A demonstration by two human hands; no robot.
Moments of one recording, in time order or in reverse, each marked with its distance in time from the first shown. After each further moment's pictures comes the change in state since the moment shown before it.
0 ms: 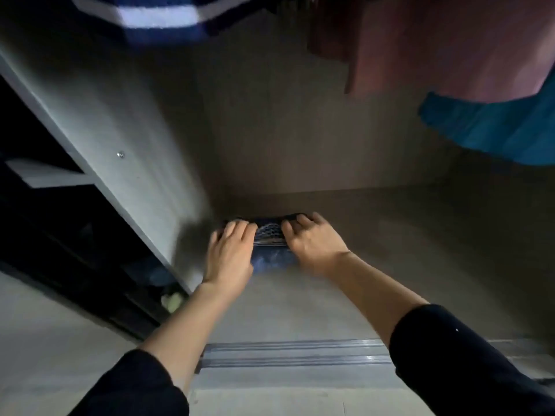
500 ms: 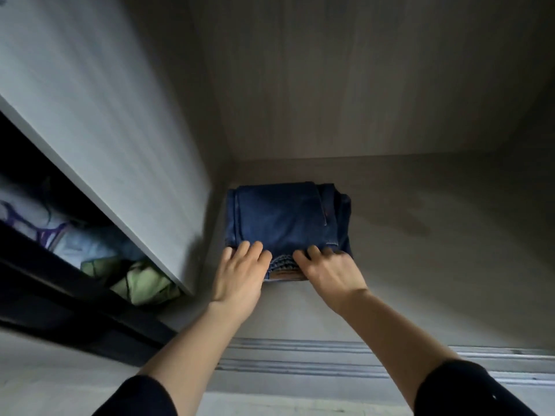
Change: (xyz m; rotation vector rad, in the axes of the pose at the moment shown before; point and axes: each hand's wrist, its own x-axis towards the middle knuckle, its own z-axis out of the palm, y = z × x) left_hand -0.036 0.016 0.134 0.133 -0.150 0.092; right_hand -0.036 -0.069 0.137 0.229 -0.173 0.169
